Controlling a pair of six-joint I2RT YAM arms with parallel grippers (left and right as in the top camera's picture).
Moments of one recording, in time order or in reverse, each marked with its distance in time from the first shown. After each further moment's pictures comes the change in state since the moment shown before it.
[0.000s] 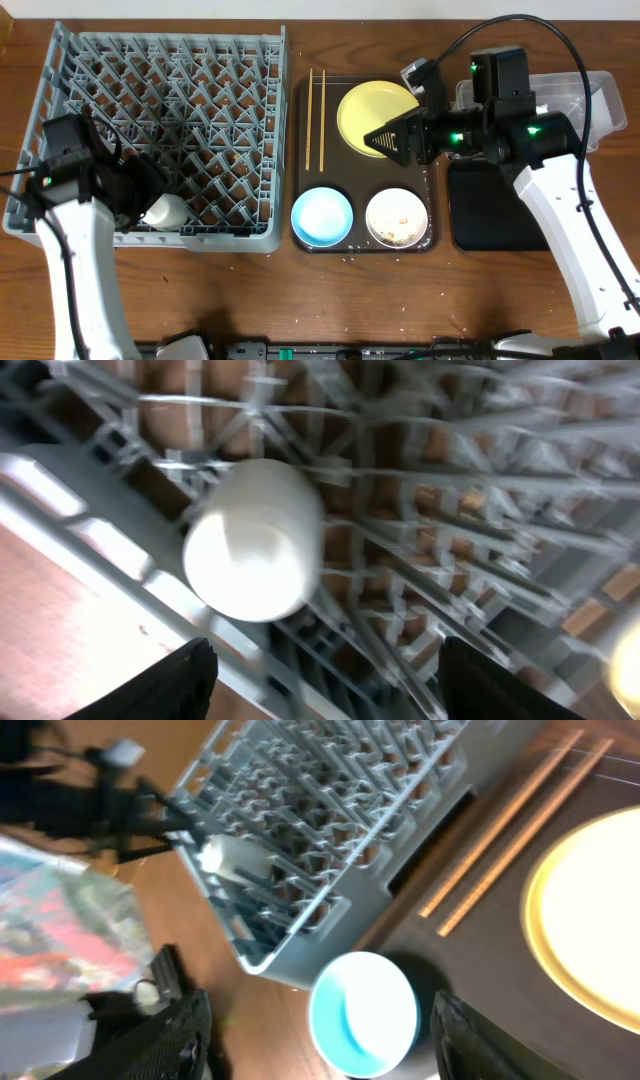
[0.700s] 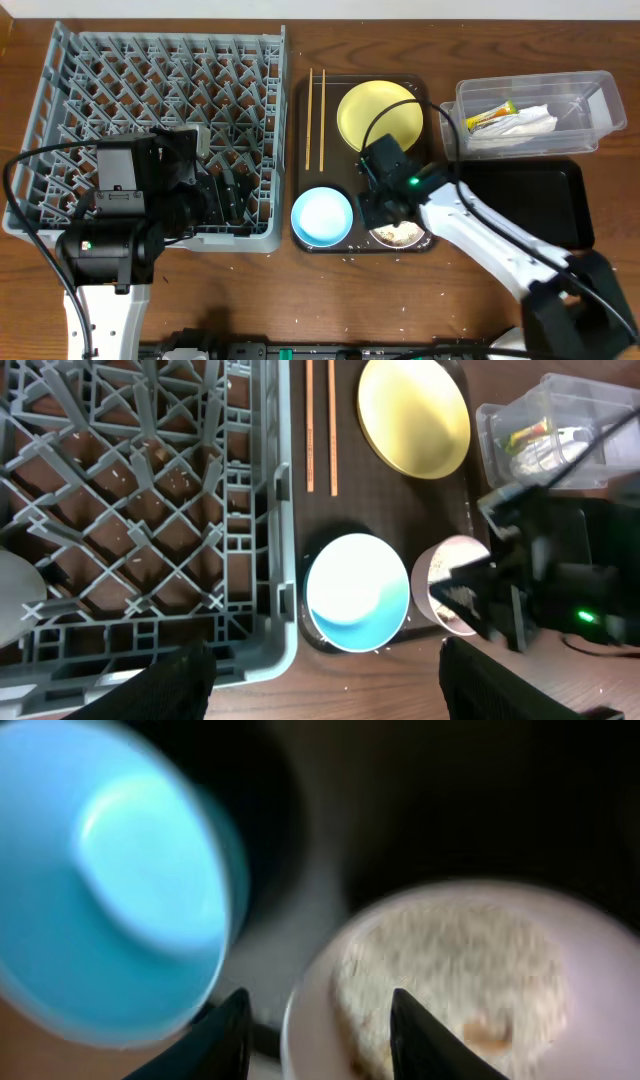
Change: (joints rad) left arm -0.377 -0.304 0.003 0.005 0.259 0.293; right arm 0.363 0.155 -0.359 0.121 0.691 0.322
